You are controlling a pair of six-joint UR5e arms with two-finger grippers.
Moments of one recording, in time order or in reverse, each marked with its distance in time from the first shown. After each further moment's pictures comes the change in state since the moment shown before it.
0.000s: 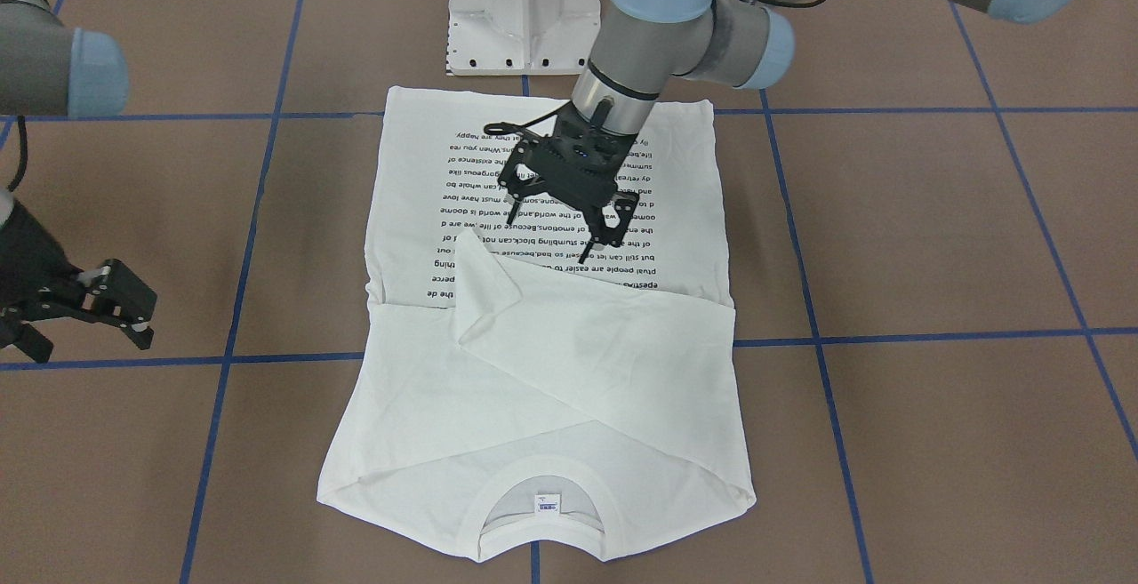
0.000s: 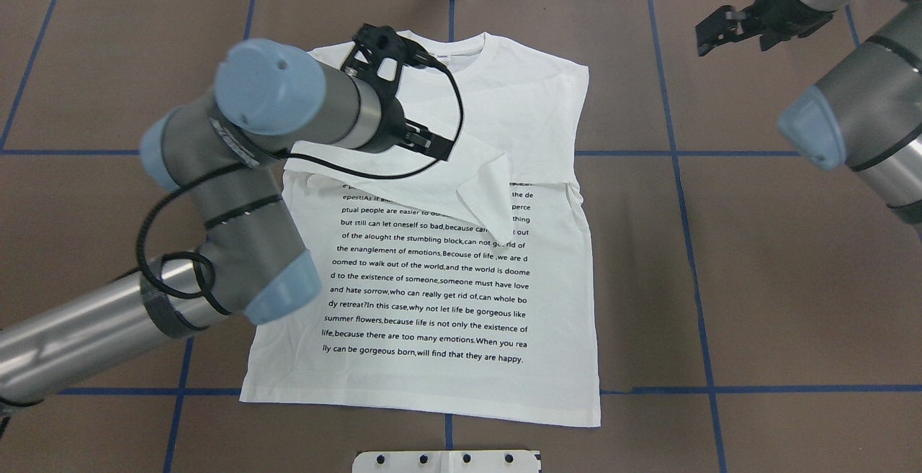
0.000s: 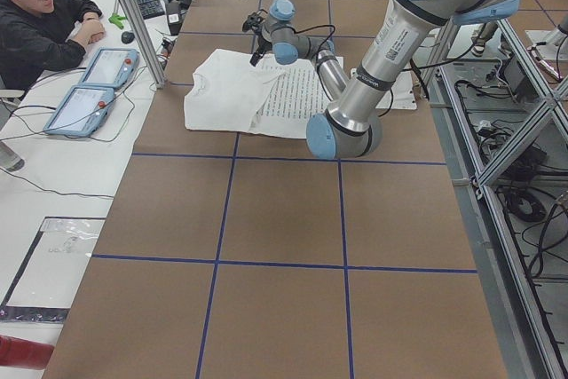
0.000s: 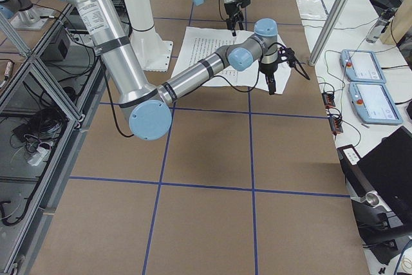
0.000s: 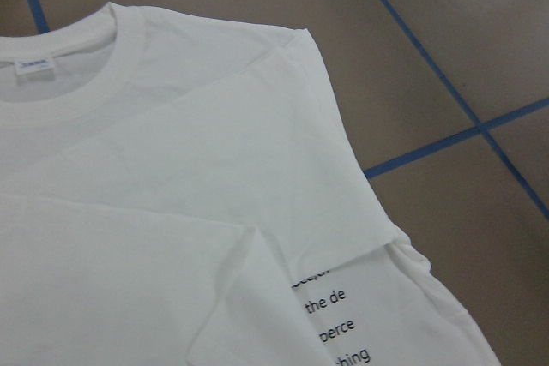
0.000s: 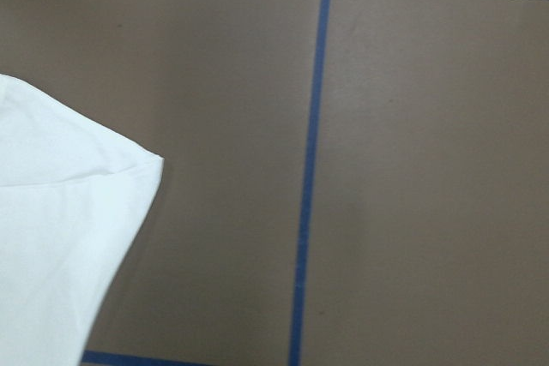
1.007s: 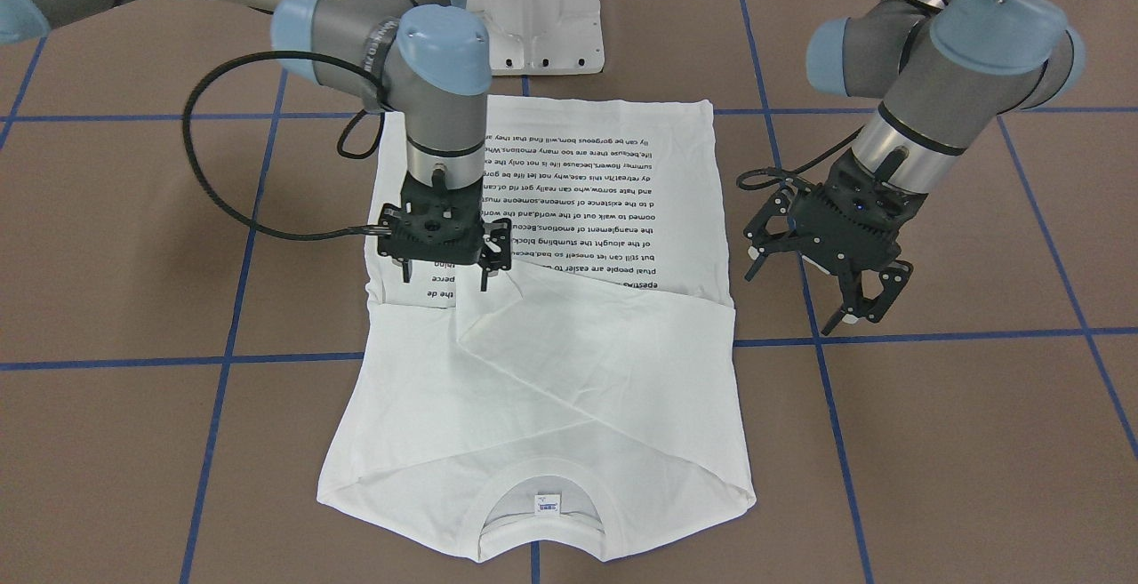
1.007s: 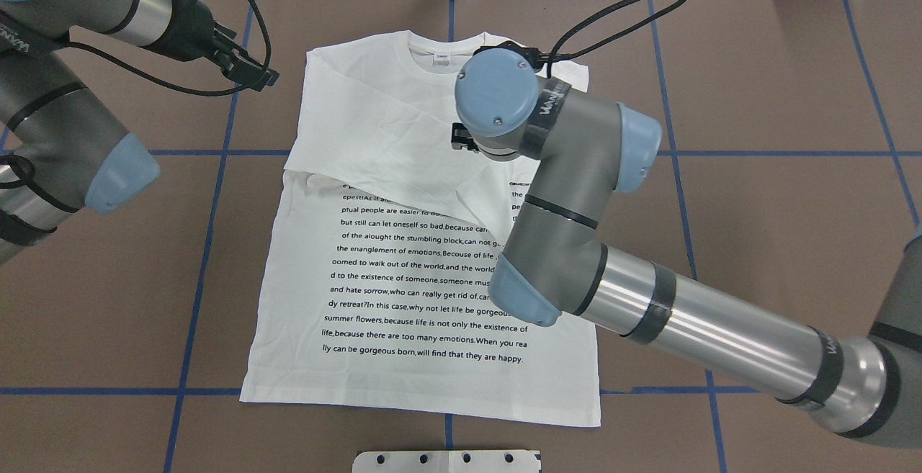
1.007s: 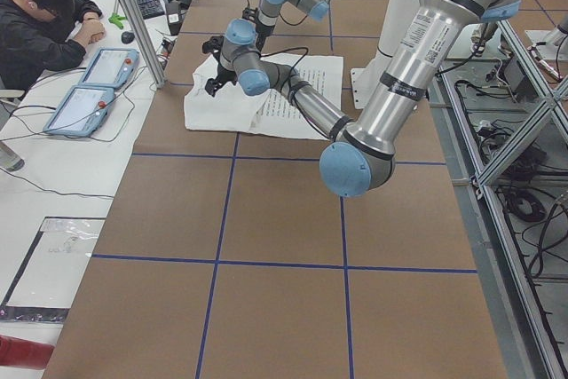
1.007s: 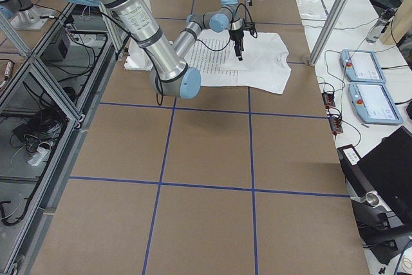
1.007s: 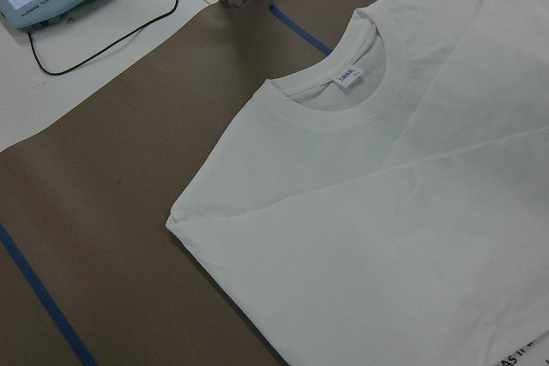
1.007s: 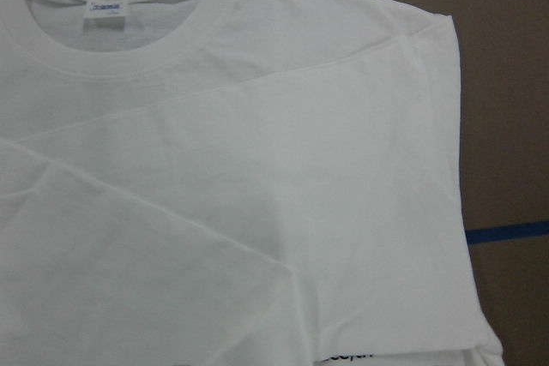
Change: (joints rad) left arm -0.289 0.186 -0.025 -0.043 -0.233 0.431; right arm -0.495 0.404 -0.207 -0.225 -0.450 0.539
